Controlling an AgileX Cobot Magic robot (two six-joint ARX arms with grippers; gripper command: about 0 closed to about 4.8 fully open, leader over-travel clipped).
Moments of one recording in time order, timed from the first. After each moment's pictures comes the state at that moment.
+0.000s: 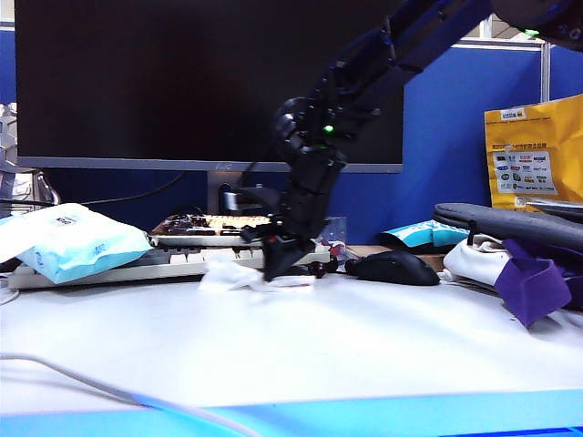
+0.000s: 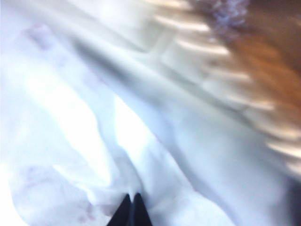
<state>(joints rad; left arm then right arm) 0.02 0.01 0.01 -0.15 0.09 -0.06 0.50 2.56 2.32 -0.72 -0.14 -0.36</state>
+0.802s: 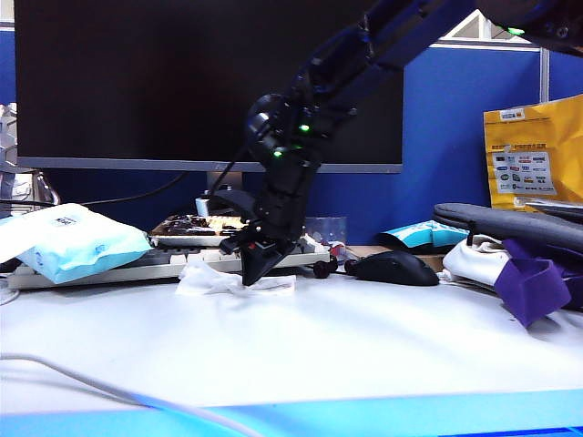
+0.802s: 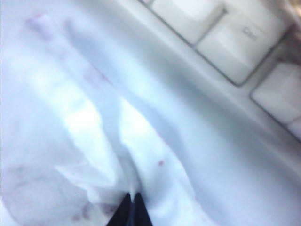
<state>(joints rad) 0.02 0.01 0.01 -0.15 0.09 -0.06 0.56 2.58 2.34 -0.74 -0.03 -0.44</state>
